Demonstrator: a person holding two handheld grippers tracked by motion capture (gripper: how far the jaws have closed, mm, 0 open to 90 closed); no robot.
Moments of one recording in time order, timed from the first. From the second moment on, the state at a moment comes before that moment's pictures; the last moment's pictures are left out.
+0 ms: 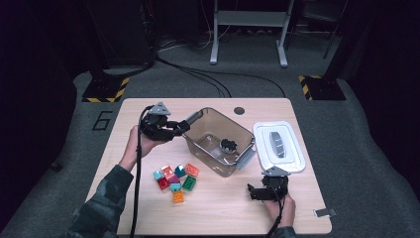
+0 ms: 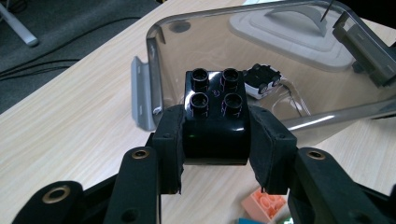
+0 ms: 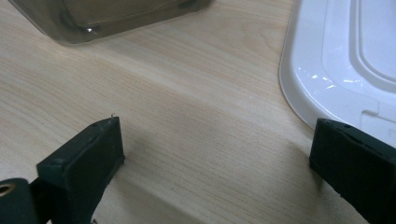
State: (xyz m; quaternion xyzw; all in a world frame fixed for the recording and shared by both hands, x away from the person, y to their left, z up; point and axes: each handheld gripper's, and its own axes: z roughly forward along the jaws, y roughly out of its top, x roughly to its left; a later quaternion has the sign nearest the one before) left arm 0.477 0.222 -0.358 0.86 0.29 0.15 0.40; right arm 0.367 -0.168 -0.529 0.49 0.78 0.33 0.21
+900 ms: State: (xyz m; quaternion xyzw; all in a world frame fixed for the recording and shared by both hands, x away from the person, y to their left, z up) left arm 0.496 0.171 -0.386 0.88 0.29 0.15 0.34; right arm 0.367 -0.168 -0.529 0.49 0.78 0.33 0.21
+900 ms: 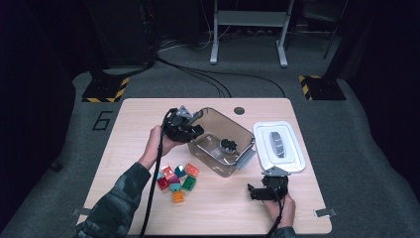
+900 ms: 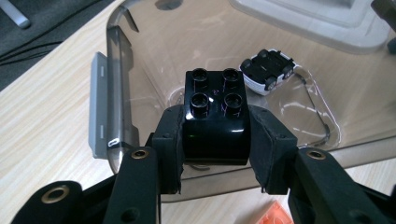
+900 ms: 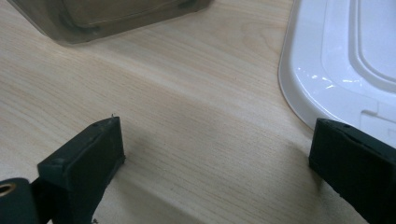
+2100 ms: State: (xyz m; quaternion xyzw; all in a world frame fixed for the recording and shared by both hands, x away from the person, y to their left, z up) left arm 0.471 0.201 -0.372 0.86 0.31 0.16 0.37; right arm 0.367 -0.168 -0.529 0.49 0.78 0.33 0.21
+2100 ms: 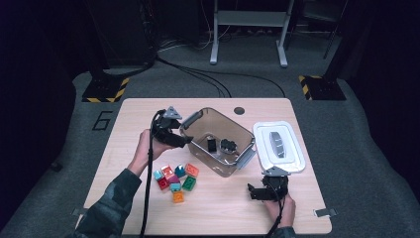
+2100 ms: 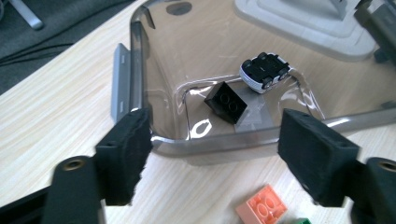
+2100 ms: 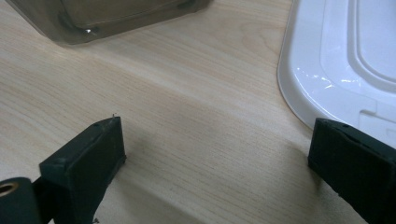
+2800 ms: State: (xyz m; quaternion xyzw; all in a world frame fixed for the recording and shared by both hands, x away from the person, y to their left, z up) left arm 0.416 0.285 -0.431 0.84 0.38 0.16 0.35; right arm 0.367 -0.169 -0.529 0.49 0.78 0.33 0.21
